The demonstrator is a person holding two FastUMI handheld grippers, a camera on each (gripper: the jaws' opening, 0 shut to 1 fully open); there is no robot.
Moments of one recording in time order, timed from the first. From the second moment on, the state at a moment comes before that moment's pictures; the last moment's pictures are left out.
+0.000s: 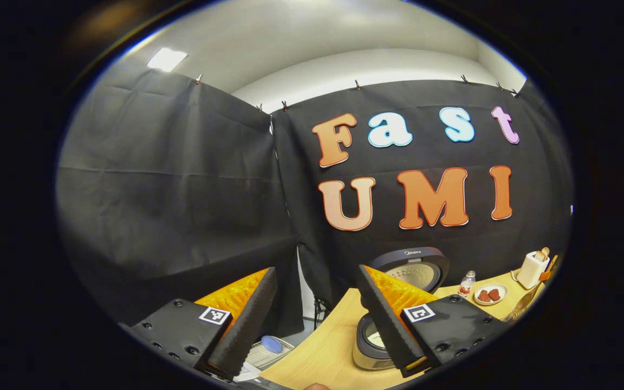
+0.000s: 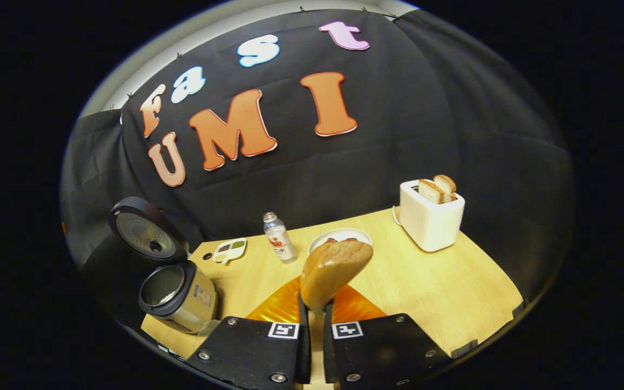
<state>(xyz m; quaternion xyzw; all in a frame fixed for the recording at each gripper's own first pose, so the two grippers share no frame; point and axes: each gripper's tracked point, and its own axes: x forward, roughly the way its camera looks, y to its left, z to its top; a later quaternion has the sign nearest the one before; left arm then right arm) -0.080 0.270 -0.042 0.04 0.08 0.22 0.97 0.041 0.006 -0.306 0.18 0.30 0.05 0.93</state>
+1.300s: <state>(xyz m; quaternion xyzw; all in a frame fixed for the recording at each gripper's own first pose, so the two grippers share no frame) 0.045 0.166 -0.034 0.02 0.10 0.12 0.99 0.005 -0.025 -0.411 0.19 0.43 0.02 0.88</state>
